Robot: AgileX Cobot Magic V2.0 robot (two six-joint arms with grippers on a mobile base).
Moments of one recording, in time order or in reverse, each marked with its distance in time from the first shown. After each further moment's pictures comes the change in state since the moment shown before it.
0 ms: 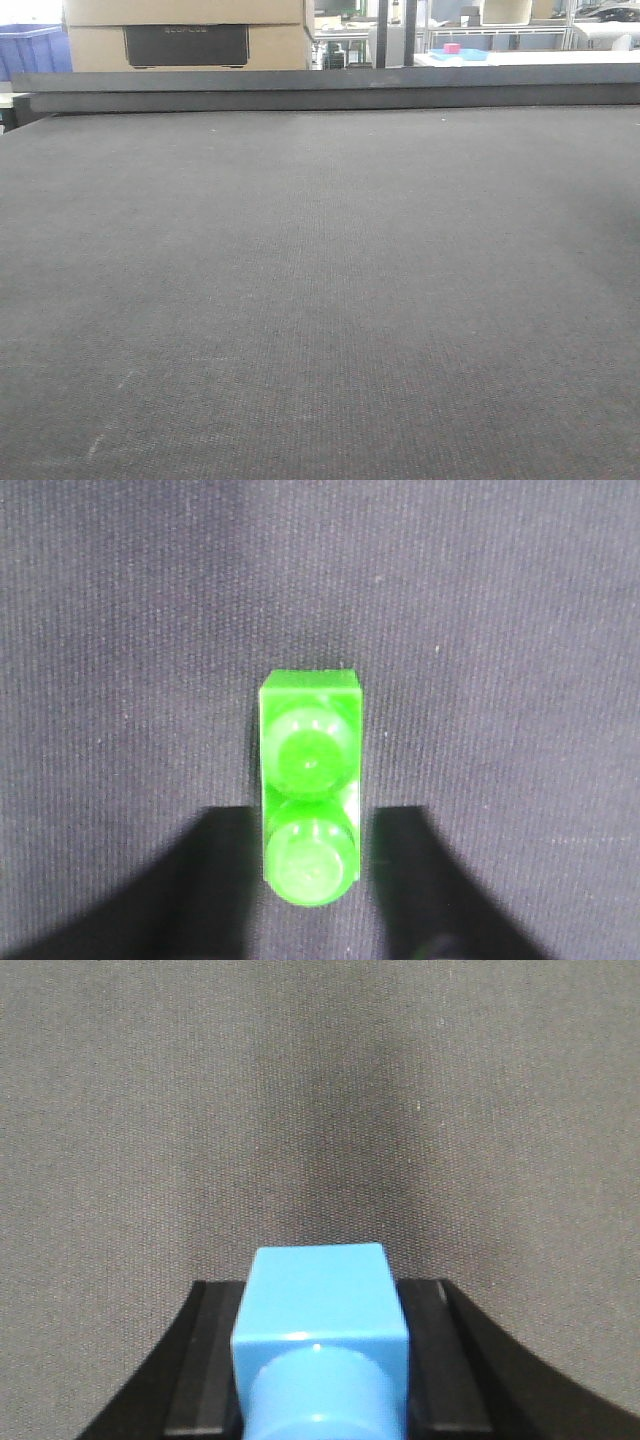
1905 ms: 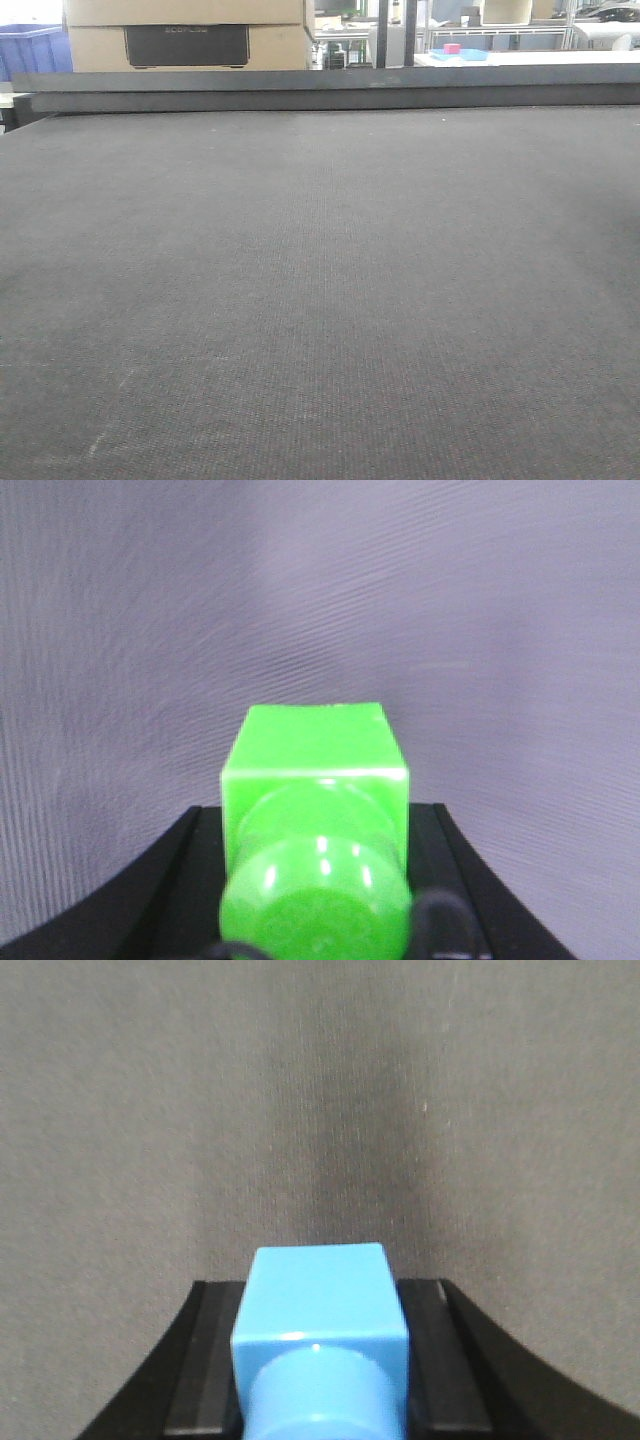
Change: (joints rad) left arm -0.083 -0.014 0.095 -0.010 -0.179 0.119; right arm 0.000 -0.053 0.000 0.017 0.012 0.001
